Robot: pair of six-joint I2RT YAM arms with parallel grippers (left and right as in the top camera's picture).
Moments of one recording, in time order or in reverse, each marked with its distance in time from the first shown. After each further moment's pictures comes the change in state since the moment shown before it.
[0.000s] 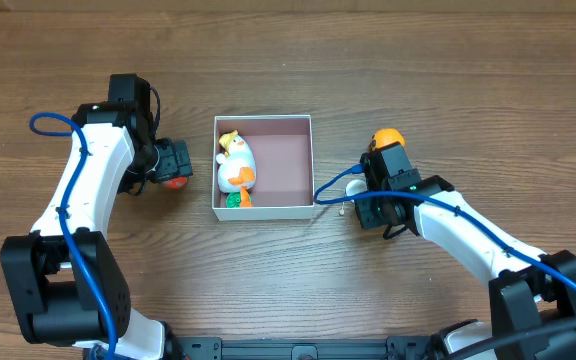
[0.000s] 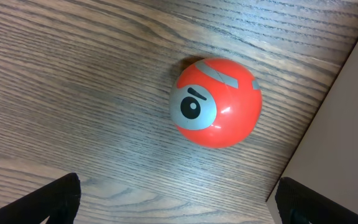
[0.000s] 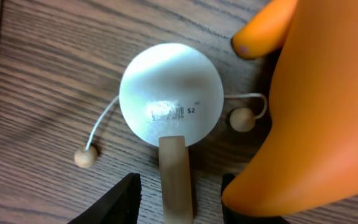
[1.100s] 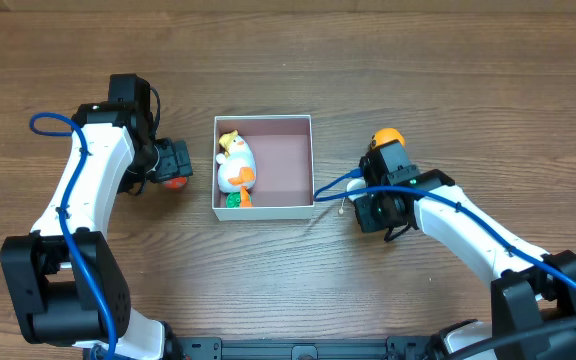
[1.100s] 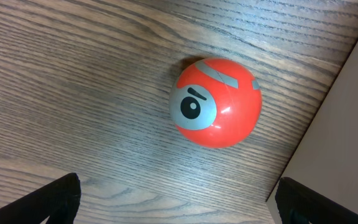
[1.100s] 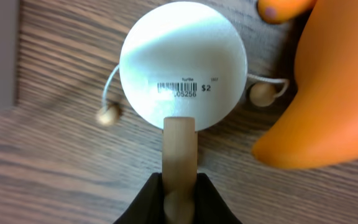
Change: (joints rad) left arm 0.000 0.000 0.000 0.000 0.000 0.000; right arm 0.000 0.004 0.078 -0.166 -0.059 0.000
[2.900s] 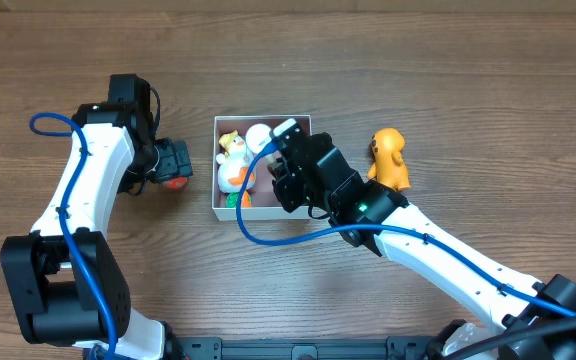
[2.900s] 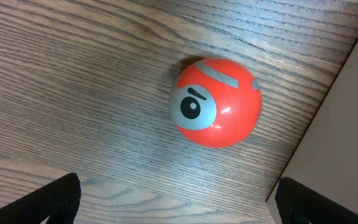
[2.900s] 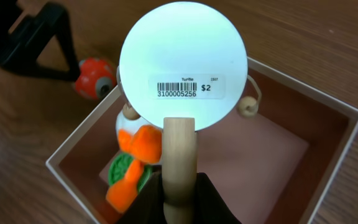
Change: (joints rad) left arm 0.000 0.000 0.000 0.000 0.000 0.000; right arm 0.372 -0.056 0.127 0.500 0.087 0.085
